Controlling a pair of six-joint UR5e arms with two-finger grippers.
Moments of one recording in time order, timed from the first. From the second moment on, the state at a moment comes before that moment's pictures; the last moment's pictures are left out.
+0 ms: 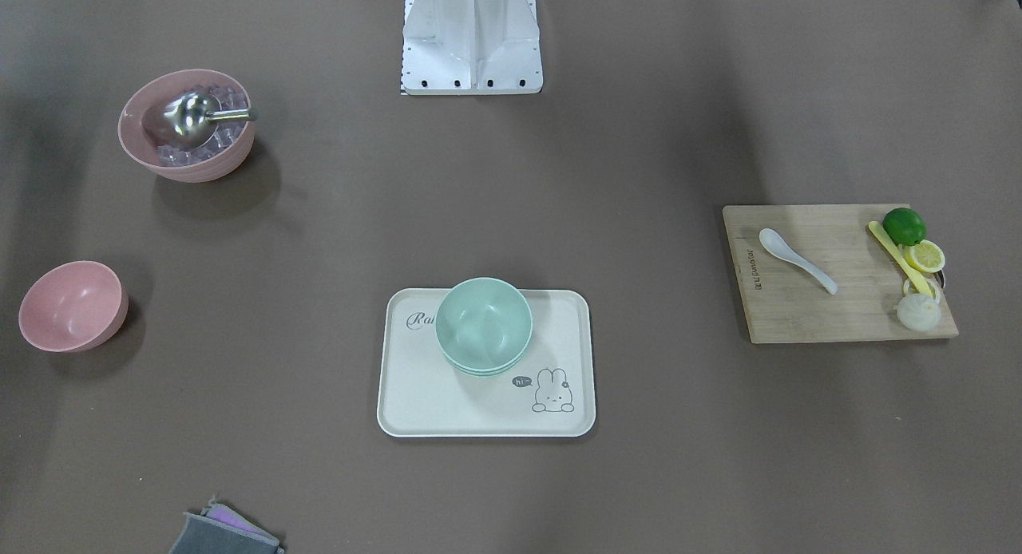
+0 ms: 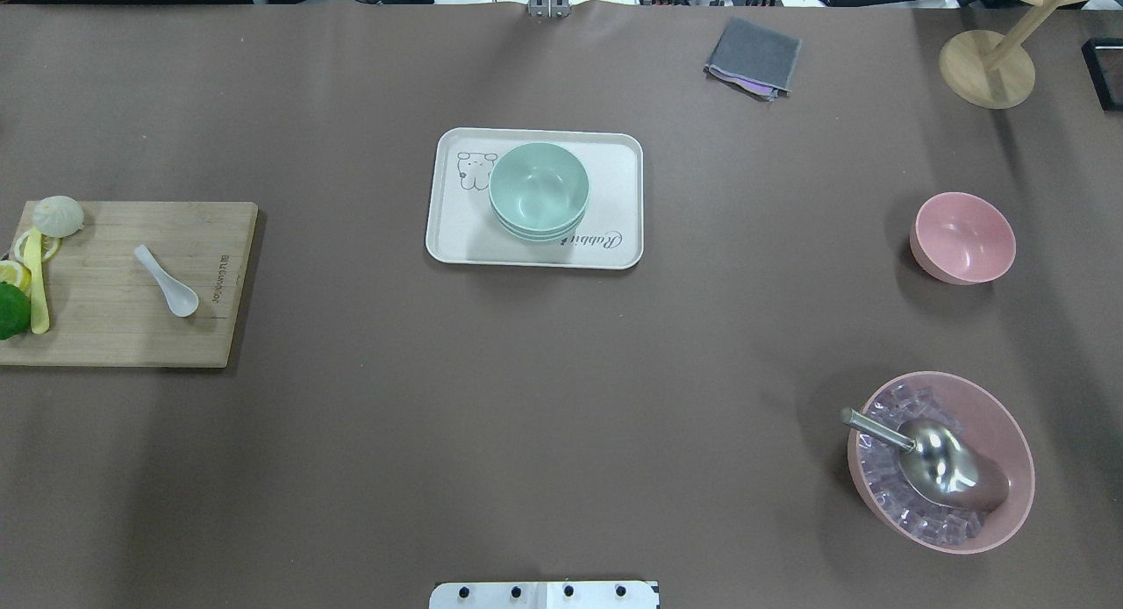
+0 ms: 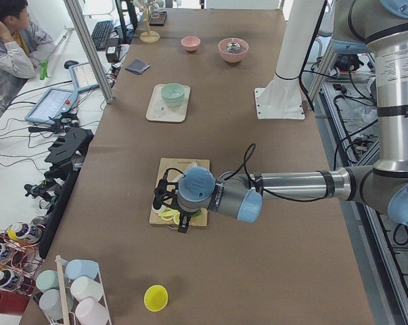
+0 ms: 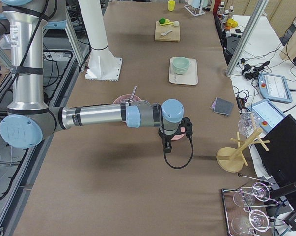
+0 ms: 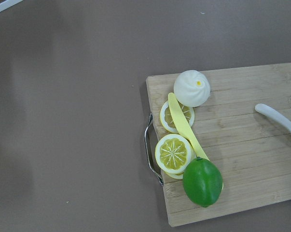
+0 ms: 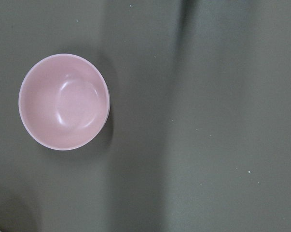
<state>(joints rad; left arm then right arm) -1.58 -1.41 -1.71 -1.93 -2.55 -0.15 1.49 -1.60 1.76 -1.64 2.47 -0.03</state>
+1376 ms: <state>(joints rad) -1.22 -1.57 -1.79 -1.93 -2.34 -0.79 1.18 -1.30 1.35 -1.37 2.28 0.34</state>
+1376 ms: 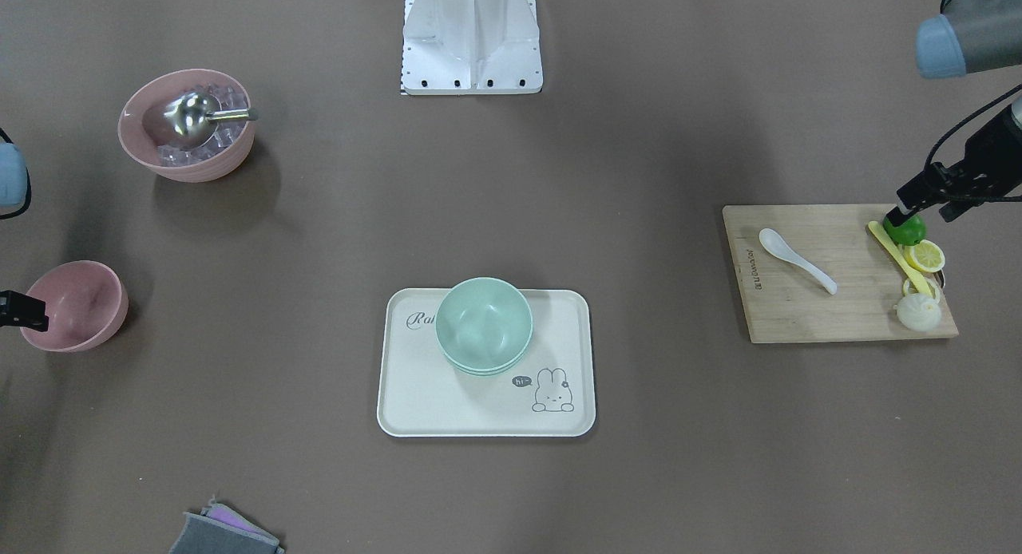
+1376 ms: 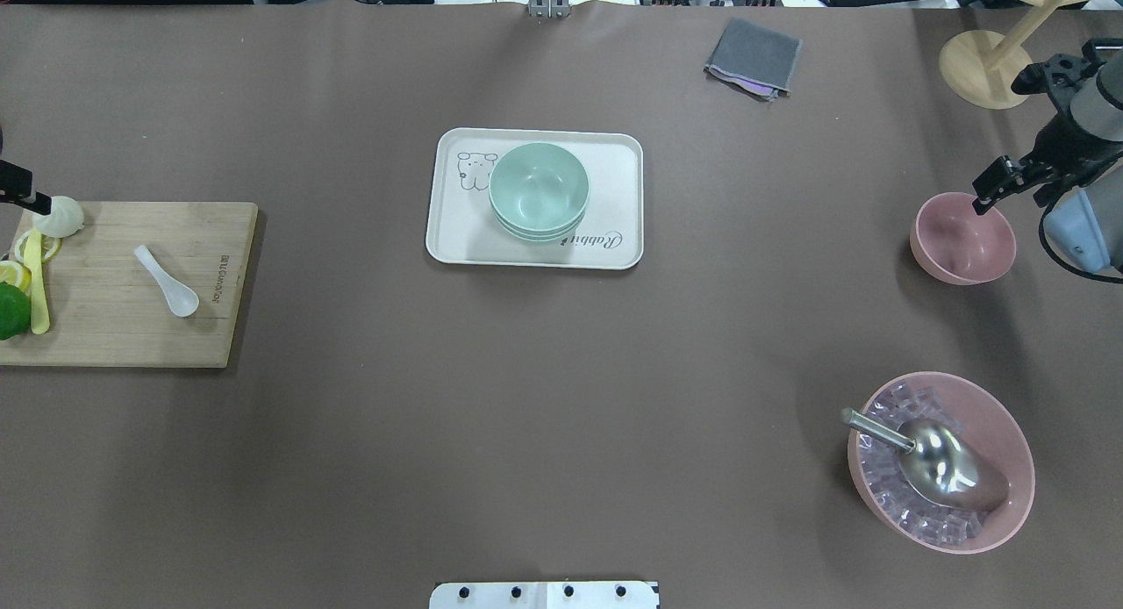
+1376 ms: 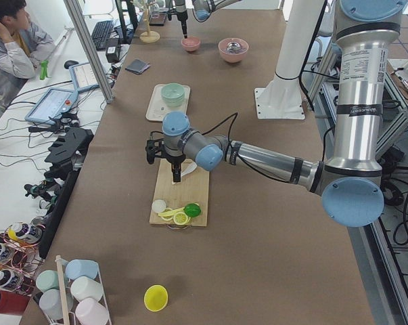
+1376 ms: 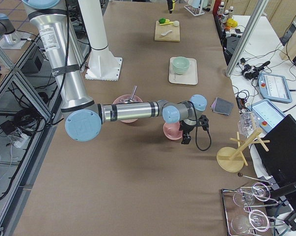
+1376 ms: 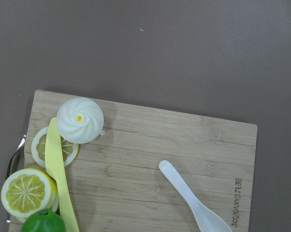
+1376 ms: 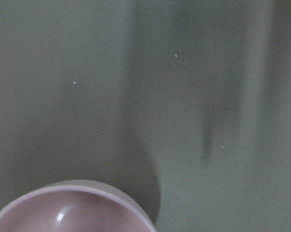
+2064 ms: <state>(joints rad) -1.19 -1.58 -1.78 -1.93 -2.33 -0.80 1.17 -1.32 1.33 -1.30 2.30 0.37</state>
